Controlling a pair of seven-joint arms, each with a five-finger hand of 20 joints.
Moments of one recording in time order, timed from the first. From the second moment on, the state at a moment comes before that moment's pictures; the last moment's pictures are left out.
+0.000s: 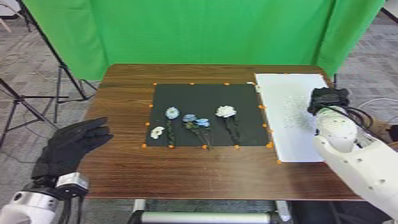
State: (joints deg) left arm 144.6 -43.8 -106.2 -127.2 32.9 9.8 19.8; right arm -69.0 -42.6 53.8 -84.4 -137.8 -8.9 37.8
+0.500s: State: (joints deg) left arm 145.8 -44.9 -107.1 -127.9 33.3 9.6 18.0; right arm -69.3 -40.7 46.4 -100.3 -132.8 -3.9 33.5
